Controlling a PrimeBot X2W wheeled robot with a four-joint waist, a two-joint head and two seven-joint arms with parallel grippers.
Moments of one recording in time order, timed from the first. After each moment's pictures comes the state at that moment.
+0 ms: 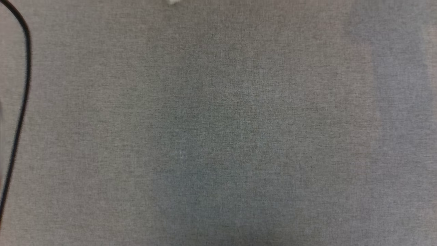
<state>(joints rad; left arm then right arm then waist) -1.74 0.29 -0.26 0.46 -0.29 -0.13 -0.12 -1.69 -0.52 0.24 0.50 0.37 0.13 0.21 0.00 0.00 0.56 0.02</state>
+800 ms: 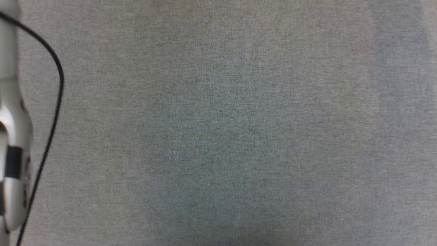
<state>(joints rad) -1.62 0.28 -0.31 0.68 -0.36 -0.13 -0.26 -1.65 -0.43 0.48 0.84 0.56 0.13 -0.06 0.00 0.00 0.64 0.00</state>
